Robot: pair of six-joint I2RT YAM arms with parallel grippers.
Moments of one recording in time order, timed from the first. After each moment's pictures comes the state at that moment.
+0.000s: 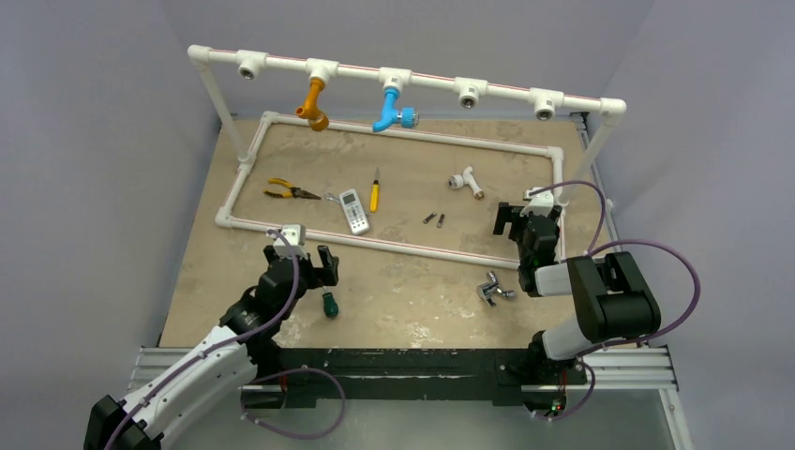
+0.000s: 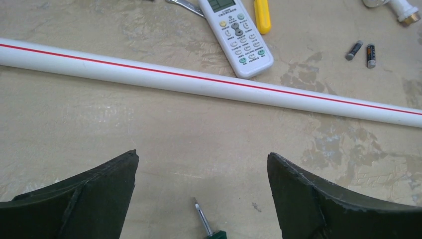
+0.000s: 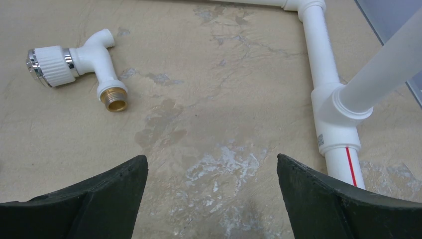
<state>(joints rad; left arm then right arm) -0.62 0.53 0.23 -0.11 -0.39 -0.42 0.11 1.51 0.30 0.96 0.22 0.03</state>
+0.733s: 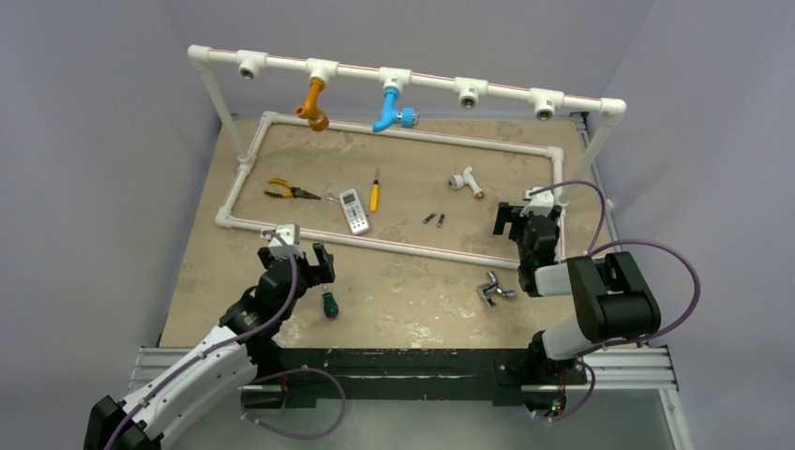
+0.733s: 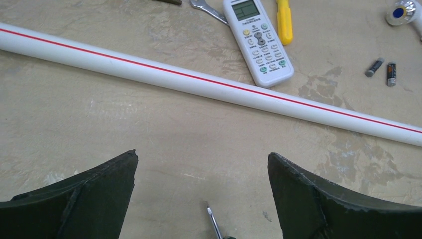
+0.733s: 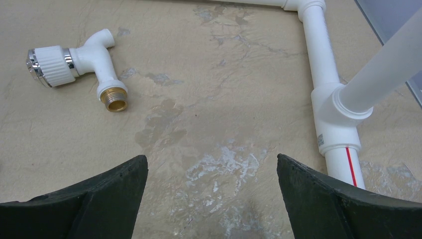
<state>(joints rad) -0.62 0.53 0.23 -0.12 -0.47 -0.45 0.11 1.51 0.30 0.96 0.22 0.03</state>
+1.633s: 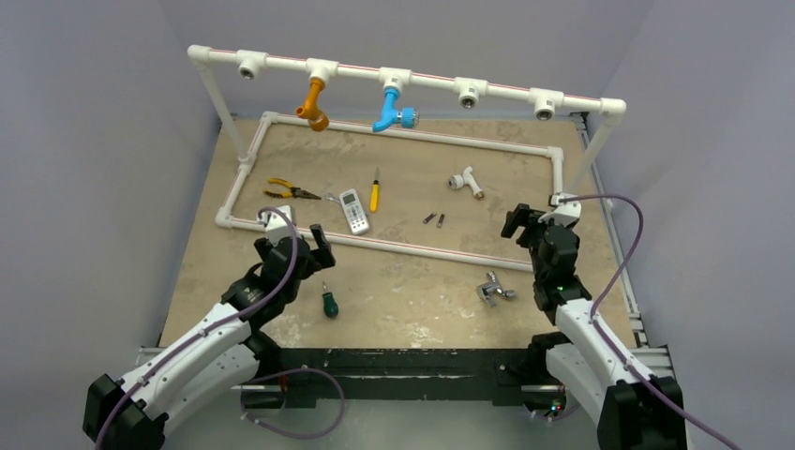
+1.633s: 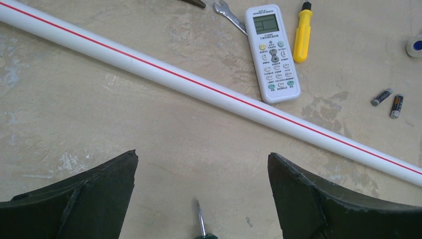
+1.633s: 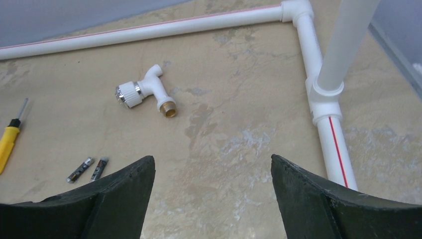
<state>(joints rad) -0.62 0.70 0.44 -0.33 -0.56 -0.63 0.14 0.86 0.30 0.37 0.23 0.21</state>
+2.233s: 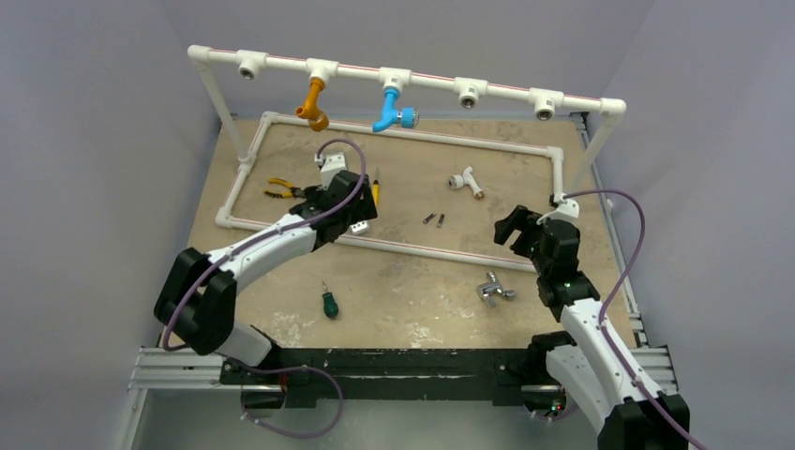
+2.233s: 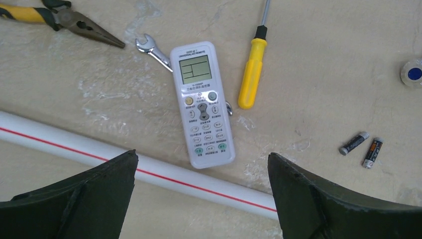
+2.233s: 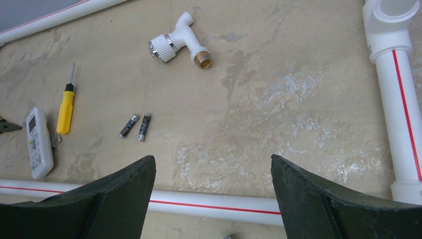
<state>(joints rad) -0.61 1.45 0.97 -0.28 -0.51 -0.65 0.15 0.78 0.41 -0.03 0.08 0.47</state>
